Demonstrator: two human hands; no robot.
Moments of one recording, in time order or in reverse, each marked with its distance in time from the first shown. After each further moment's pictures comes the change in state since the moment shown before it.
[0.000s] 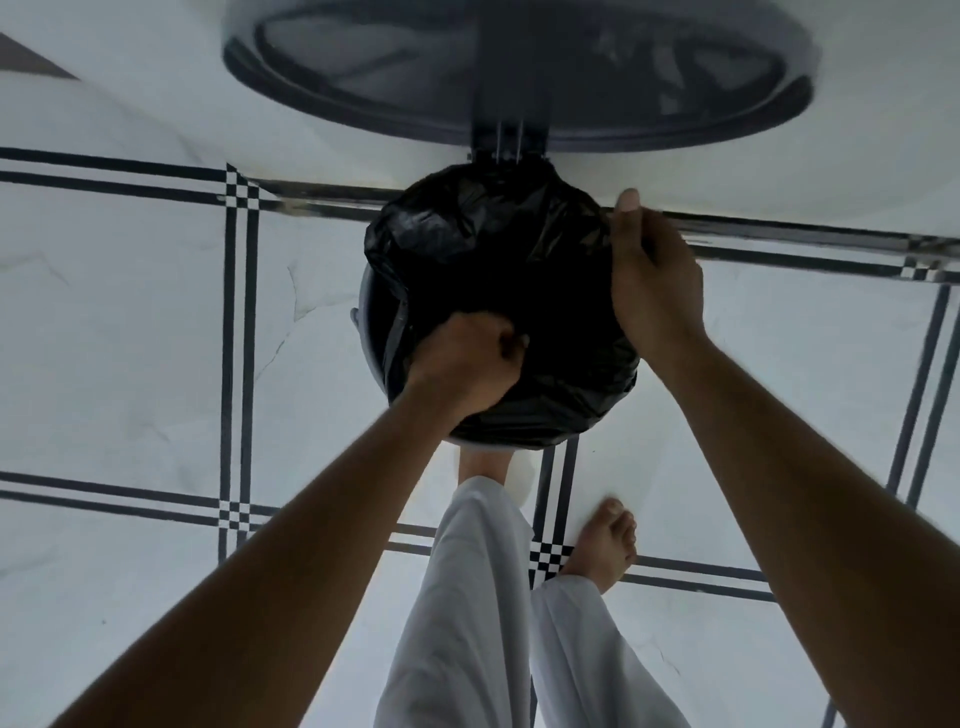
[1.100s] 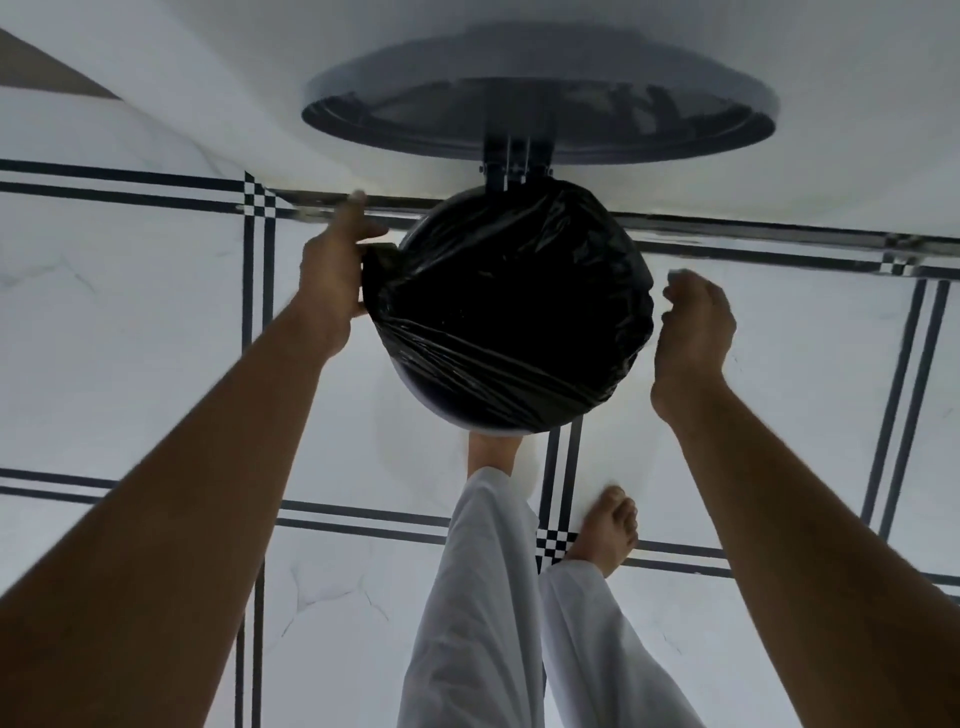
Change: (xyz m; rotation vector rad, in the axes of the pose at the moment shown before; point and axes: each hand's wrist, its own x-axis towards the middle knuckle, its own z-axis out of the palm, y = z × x) left_hand 0.012 -0.072 -0.114 -1.083 0.219 -0.457; right_hand -0.032 0.024 -0.017 0.558 0.245 0.456
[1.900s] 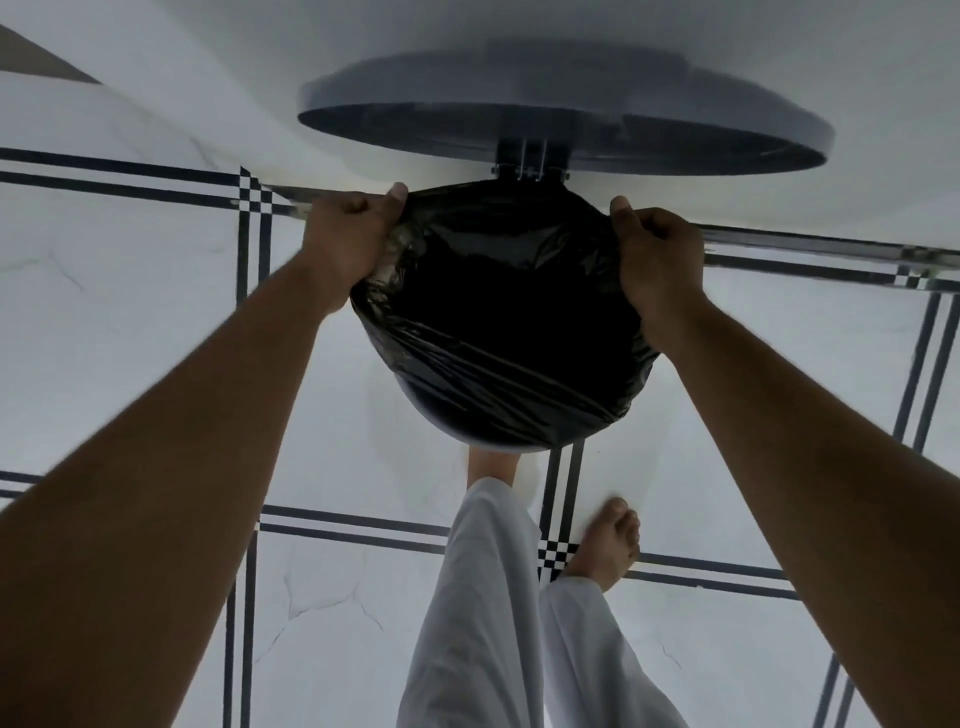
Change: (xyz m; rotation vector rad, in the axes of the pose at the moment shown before) left_hand 0.041 0.021 0.009 0.264 -0.032 0.222; right_hand 0.036 -0.037 0.068 -0.405 -0.201 -0.292
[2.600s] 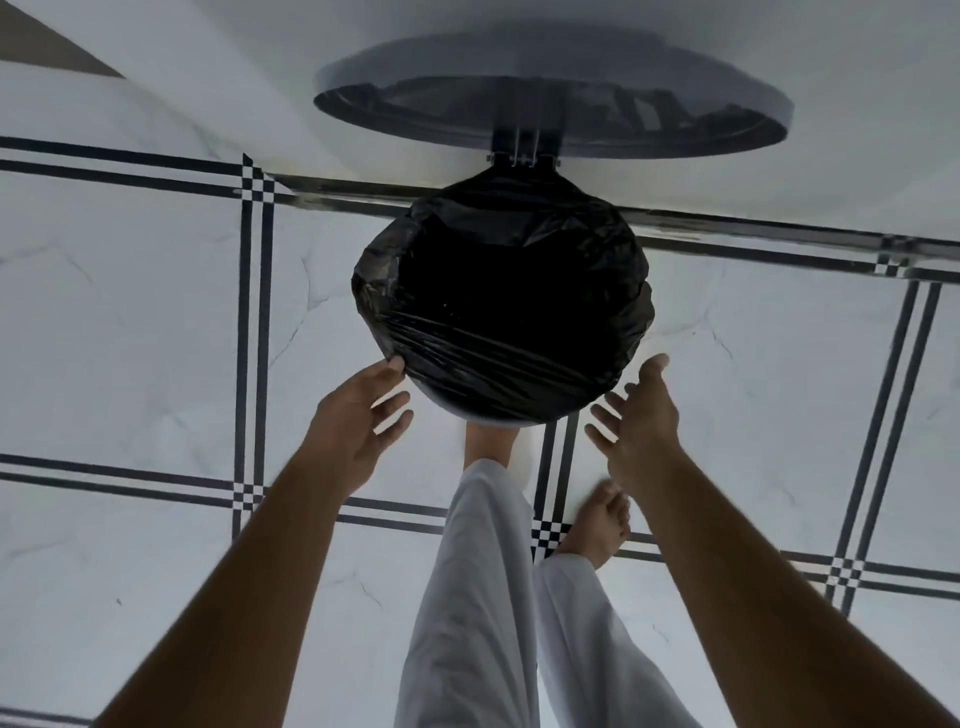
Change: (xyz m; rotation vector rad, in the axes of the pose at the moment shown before) left_hand -0.143 -0.122 0.006 -0.676 -0.022 -0.567; right_hand -0.125 0.085 -0.023 0.462 0.029 0.730
